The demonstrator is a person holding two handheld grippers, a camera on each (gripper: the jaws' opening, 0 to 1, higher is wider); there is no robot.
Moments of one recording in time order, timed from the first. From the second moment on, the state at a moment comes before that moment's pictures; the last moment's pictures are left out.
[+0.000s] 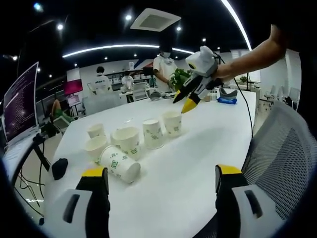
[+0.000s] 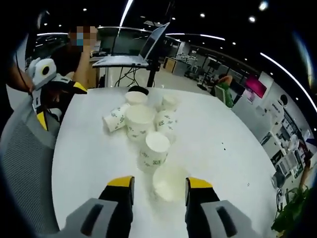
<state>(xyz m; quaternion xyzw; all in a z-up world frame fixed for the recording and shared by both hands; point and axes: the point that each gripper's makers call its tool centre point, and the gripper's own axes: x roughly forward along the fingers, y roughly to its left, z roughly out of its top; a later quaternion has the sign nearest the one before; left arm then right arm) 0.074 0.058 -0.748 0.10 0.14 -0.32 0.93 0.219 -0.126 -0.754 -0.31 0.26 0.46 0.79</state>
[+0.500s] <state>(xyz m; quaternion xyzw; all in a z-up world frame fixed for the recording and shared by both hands) 0.075 0.061 -0.752 0.09 0.15 -0.32 0.93 0.219 -0.119 -0.762 -0.28 0.27 0.45 0.80</state>
